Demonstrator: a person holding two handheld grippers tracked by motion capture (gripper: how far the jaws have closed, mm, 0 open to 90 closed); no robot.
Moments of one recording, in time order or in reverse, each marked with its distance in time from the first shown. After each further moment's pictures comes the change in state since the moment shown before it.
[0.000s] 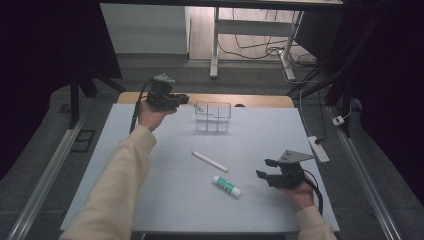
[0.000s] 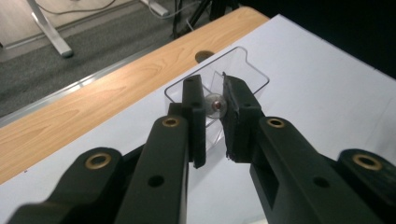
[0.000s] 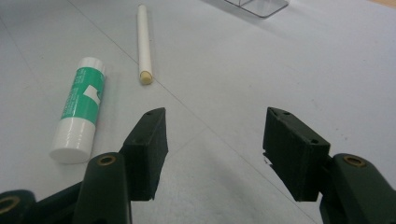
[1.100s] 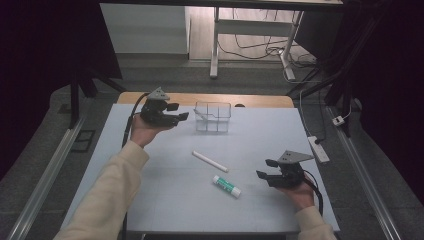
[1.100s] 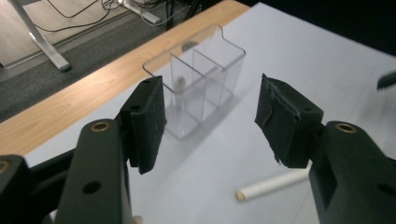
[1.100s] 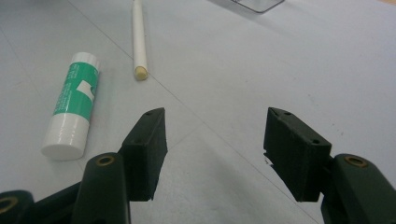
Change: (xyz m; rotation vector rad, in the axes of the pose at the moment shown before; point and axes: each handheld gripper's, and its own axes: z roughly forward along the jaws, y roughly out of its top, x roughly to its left) left arm -0.025 -0.045 -0.026 -0.042 -0.015 0.103; right arm -0.001 -0.002 0.001 0.013 -0.014 -0.005
